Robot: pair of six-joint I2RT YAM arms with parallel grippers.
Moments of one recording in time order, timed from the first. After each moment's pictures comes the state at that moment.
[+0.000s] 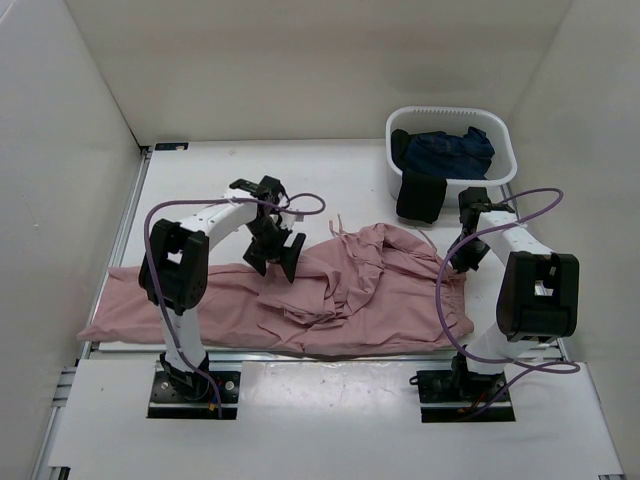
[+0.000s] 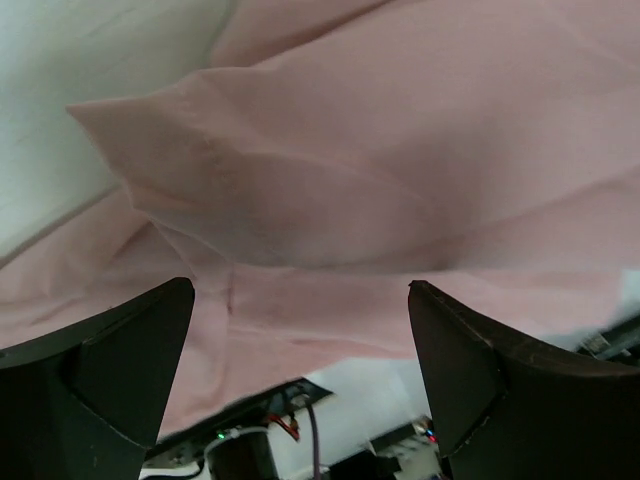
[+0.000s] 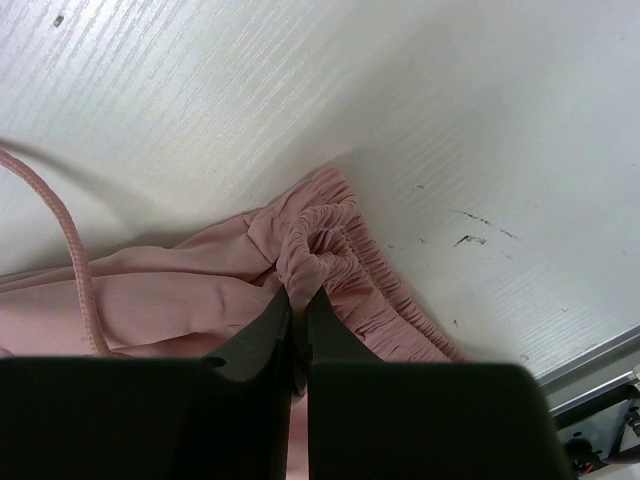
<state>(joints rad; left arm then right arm) -0.42 1.90 1.44 -1.09 0.34 0.00 -0.01 1.60 1.04 -0.83 0.24 0.68</state>
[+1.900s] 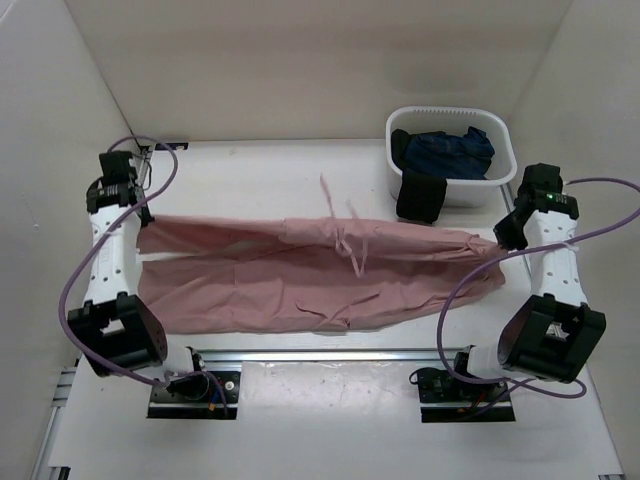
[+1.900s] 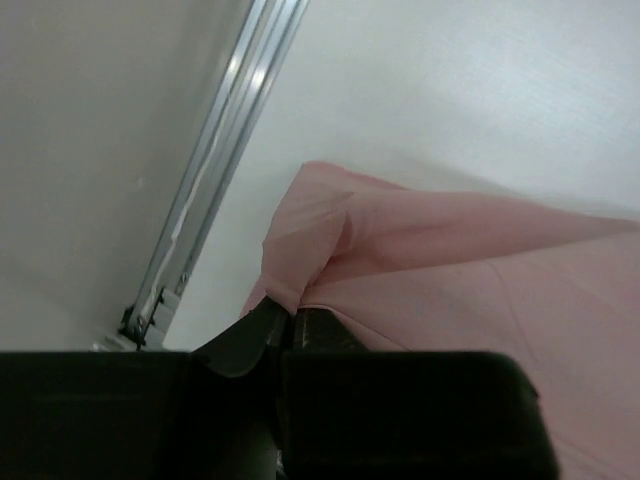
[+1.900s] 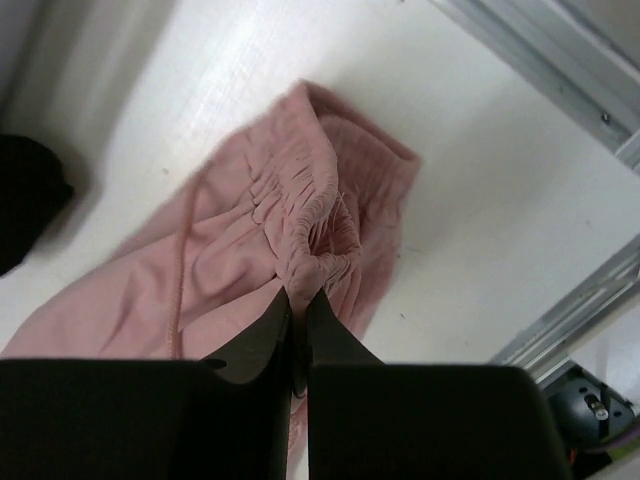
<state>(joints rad) 0.26 1.43 1.38 -0.83 -0.33 0.00 -0.26 1.38 1.26 -0.98 0.22 0.62</state>
